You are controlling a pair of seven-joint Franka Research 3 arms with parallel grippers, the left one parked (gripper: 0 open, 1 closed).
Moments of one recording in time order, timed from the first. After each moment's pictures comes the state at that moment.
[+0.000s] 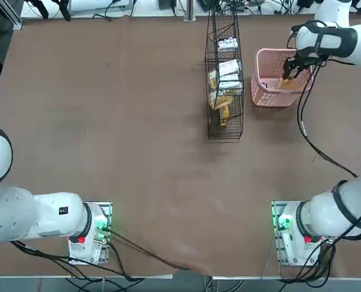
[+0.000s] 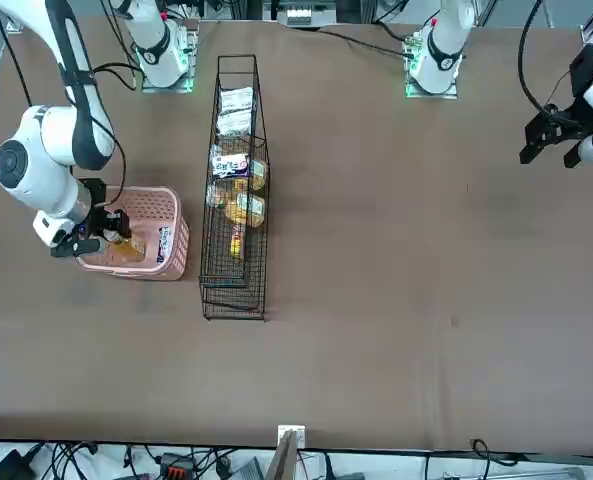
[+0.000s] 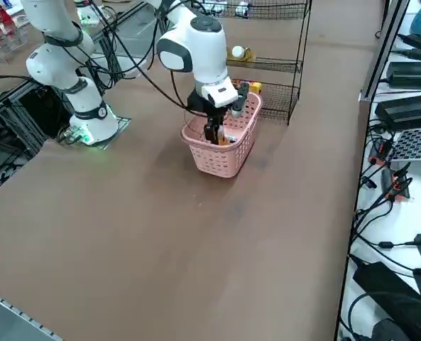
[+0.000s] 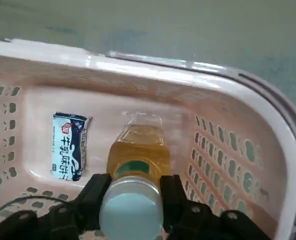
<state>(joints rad) 0.03 0.23 -0.06 -2.13 0.04 2.33 -0.18</state>
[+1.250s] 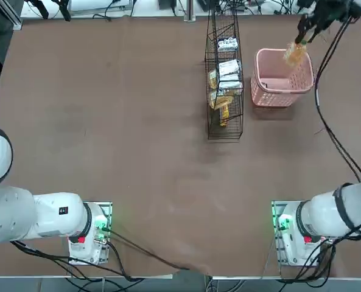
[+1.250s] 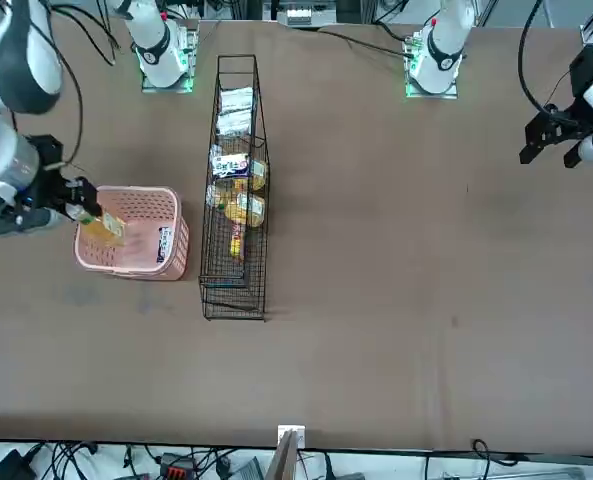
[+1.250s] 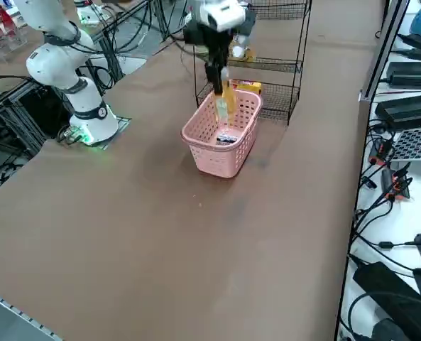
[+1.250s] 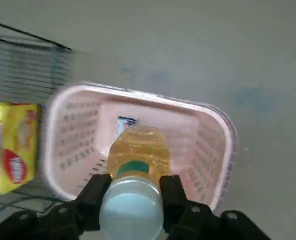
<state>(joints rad) 0.04 0.08 -0.05 -1.80 0.14 1.88 -0.18</state>
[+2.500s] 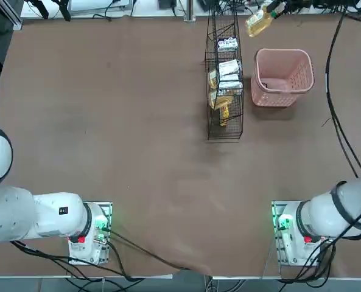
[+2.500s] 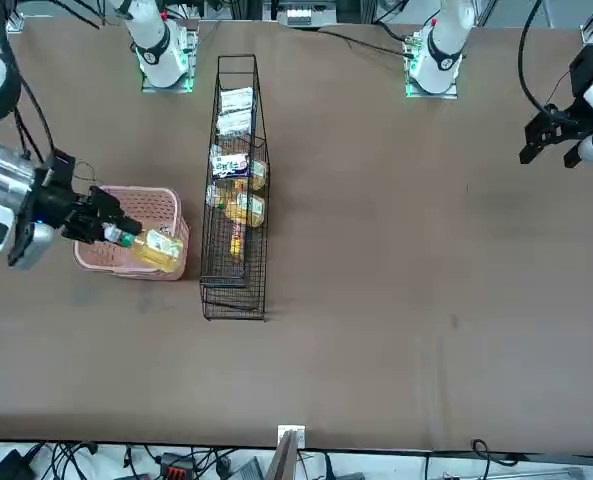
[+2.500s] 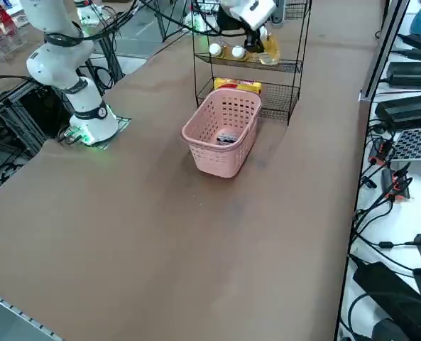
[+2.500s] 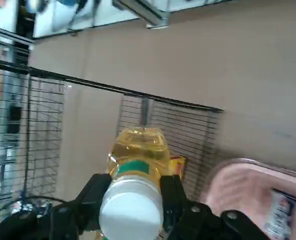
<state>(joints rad) 0.05 0.23 -0.06 -1.66 0.78 1.85 -0.40</state>
